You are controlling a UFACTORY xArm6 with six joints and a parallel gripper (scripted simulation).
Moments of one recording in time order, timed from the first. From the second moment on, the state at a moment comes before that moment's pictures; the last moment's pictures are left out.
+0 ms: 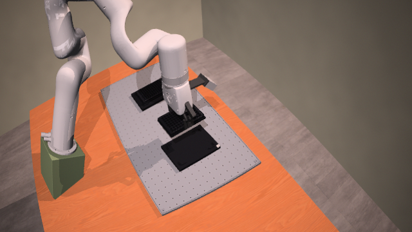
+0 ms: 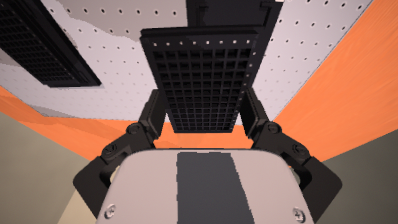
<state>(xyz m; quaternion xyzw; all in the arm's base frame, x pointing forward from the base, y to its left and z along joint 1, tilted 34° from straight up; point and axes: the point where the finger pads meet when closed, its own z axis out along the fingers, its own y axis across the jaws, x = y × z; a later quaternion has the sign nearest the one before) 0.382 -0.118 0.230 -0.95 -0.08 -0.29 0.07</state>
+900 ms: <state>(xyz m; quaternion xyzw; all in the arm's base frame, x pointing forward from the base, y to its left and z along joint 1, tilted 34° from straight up) 0.373 -0.038 0.242 -0.95 -0.08 -0.29 0.07</state>
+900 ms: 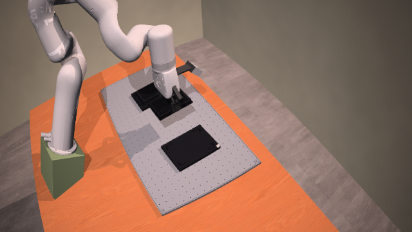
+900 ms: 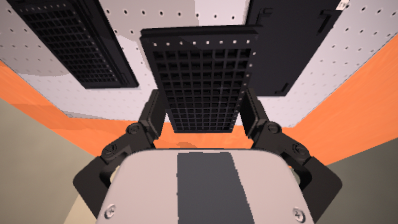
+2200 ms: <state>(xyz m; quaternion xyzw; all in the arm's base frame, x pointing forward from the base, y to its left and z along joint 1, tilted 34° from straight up) 0.360 0.075 0.259 -0.95 -0.08 -0.29 0.08</state>
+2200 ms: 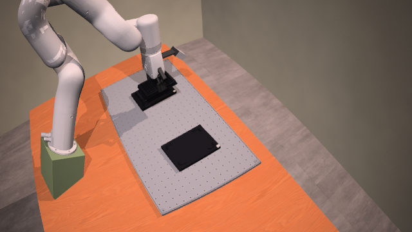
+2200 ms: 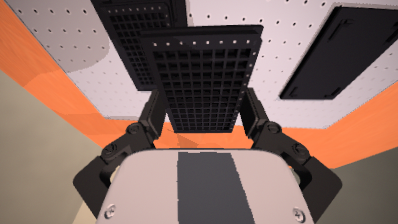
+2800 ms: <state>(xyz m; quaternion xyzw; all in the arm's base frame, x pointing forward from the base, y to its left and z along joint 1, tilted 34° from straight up) 0.354 0.125 0.266 -0.95 -0.08 -0.29 0.08</state>
